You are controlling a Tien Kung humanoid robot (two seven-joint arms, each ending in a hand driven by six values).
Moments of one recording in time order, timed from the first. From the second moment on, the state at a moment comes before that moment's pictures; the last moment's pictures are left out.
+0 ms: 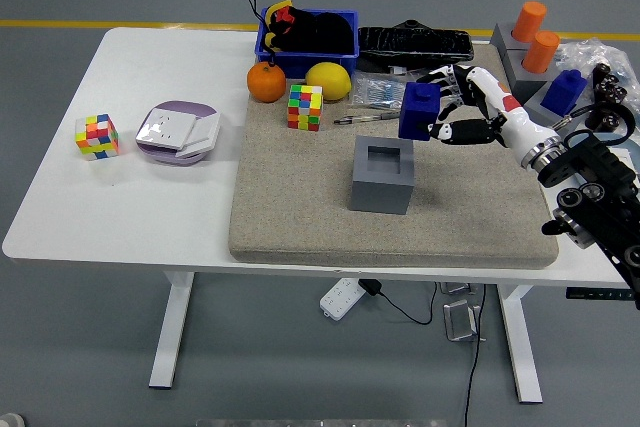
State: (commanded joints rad) left arm -0.13 0.22 -0.28 -0.27 0.18 0.04 0.18; right arm 0.65 -0.32 0.80 0.97 -1.15 -0.12 0.27
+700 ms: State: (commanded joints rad) left arm -0.13 0.22 -0.29 -0.27 0.19 0.04 0.18; right arm 0.54 -0.33 0.81 0.83 -1.16 -0.12 0.27
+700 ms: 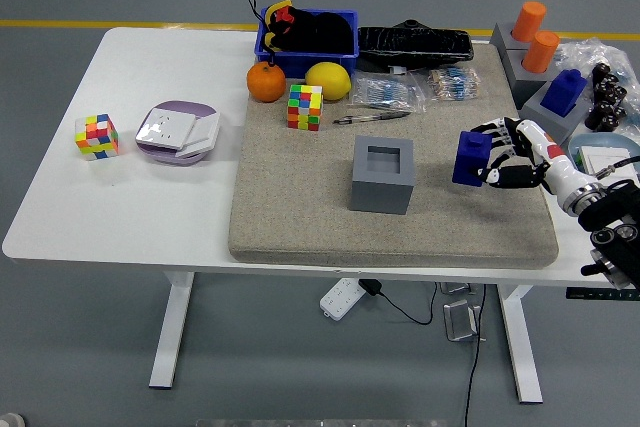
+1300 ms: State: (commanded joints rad) left arm -0.13 0.22 -0.29 -0.27 0.18 0.04 0.18; right arm 0.54 -0.31 0.78 0.81 -1.13 -0.12 0.27
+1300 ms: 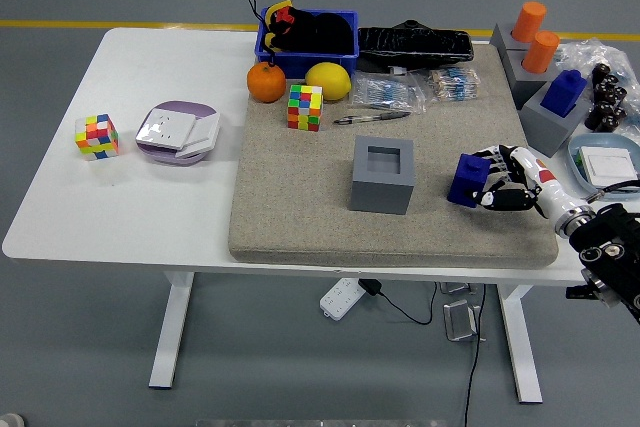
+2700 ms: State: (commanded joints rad) left arm -0.14 0.22 -0.26 -0.27 0.17 0.04 0.18; right arm 0.74 -0.26 0.61 0.99 -1.05 -0.05 0.21
